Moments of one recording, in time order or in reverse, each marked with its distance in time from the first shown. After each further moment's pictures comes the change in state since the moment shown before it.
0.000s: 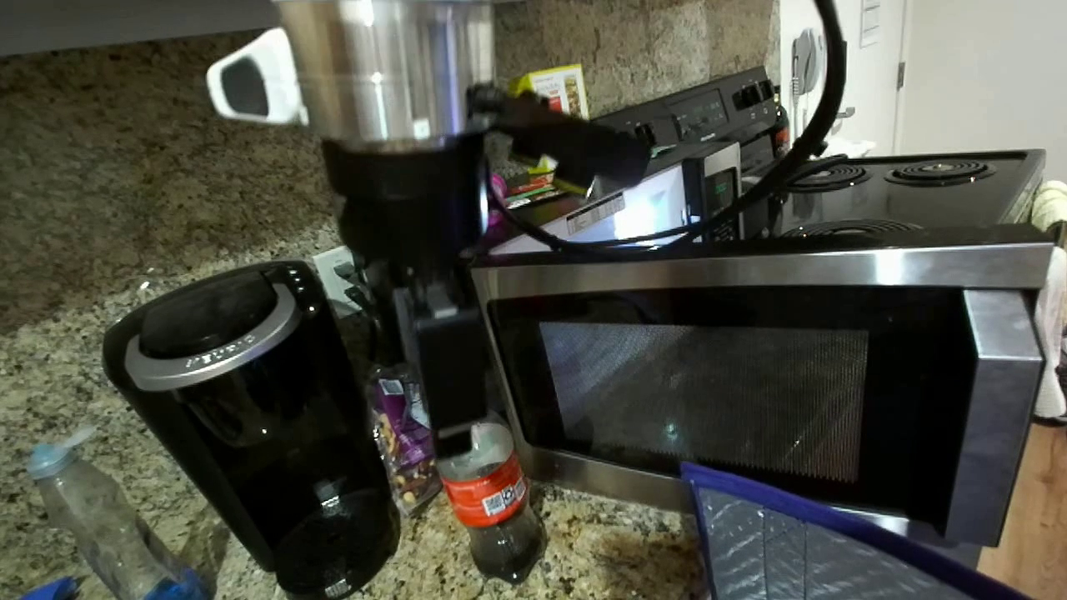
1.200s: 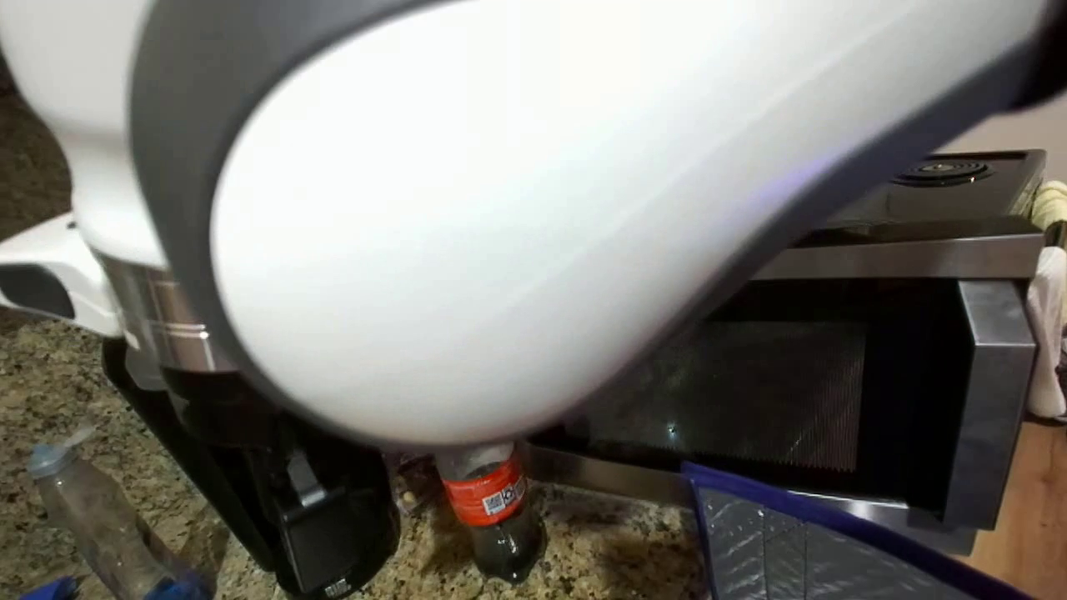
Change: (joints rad) arm 0.185 0.312 -0.102 0.347 -0.140 0.127 -0.190
